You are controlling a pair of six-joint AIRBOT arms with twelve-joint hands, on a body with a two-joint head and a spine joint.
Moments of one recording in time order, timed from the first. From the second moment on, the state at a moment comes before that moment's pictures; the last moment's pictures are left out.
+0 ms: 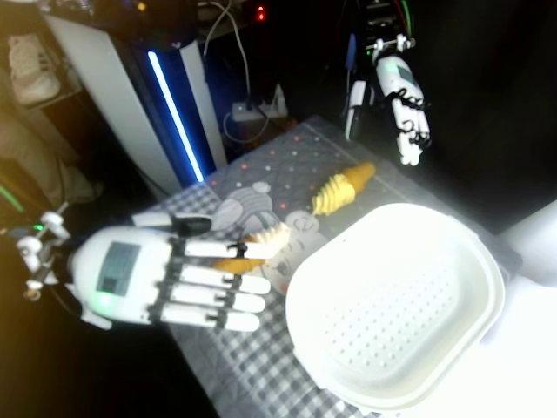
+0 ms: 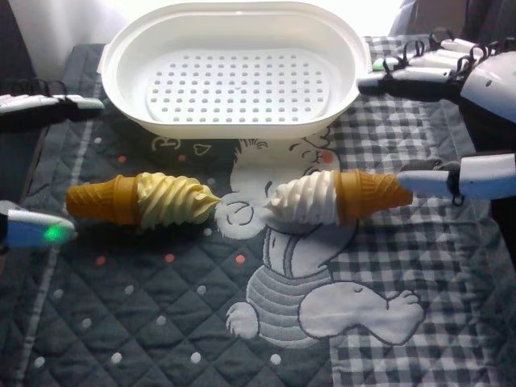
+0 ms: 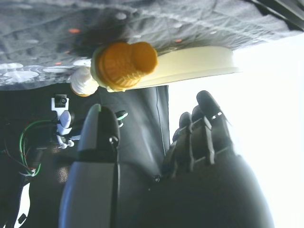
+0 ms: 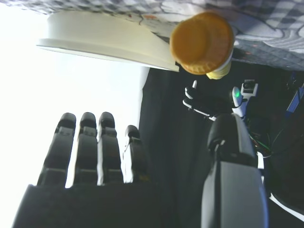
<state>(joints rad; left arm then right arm) 1.02 -0.82 1.03 -0.05 -0.92 0.71 -1.01 -0.93 1.25 -0.13 0.99 -0.45</state>
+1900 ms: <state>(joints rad) 0.69 -0.97 1.15 0.13 -0.59 0.83 -1.01 -0.93 1.25 -0.13 1.01 -0.45</state>
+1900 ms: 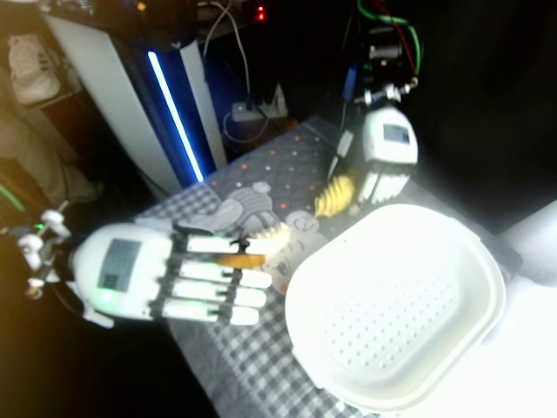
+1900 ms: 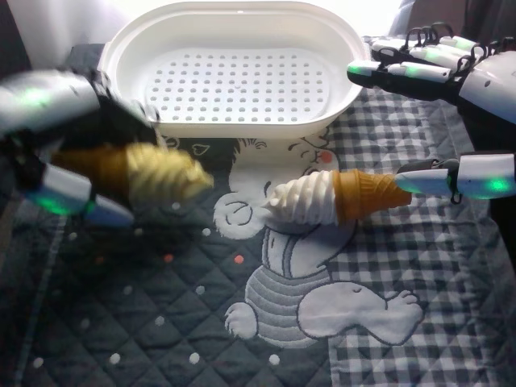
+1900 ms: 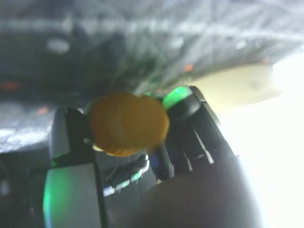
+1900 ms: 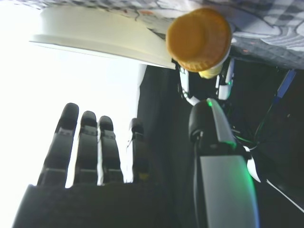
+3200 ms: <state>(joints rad) 0.38 -1.34 1.60 0.06 -0.24 0.87 -1.01 -0.96 1.28 -0.15 1.03 -0.43</state>
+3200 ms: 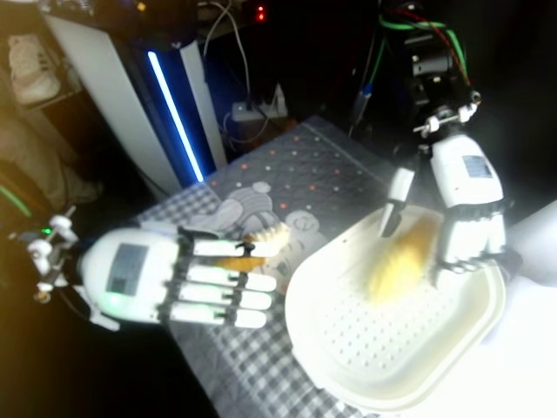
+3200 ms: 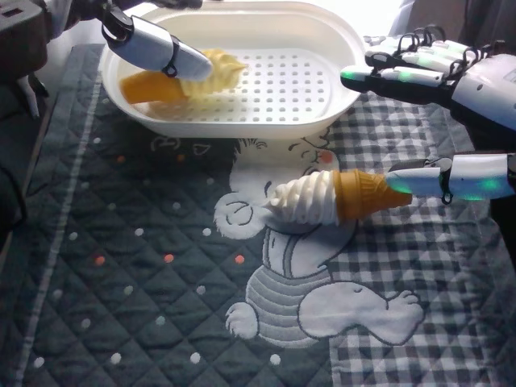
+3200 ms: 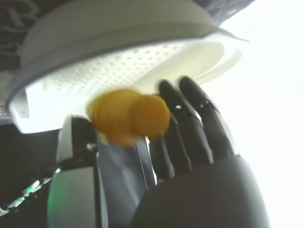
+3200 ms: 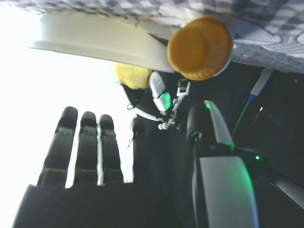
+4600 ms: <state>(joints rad) 0.88 -0.85 1.00 -0.05 -1.06 0.84 -1.01 -1.06 1.30 -0.23 0.99 -0.36</state>
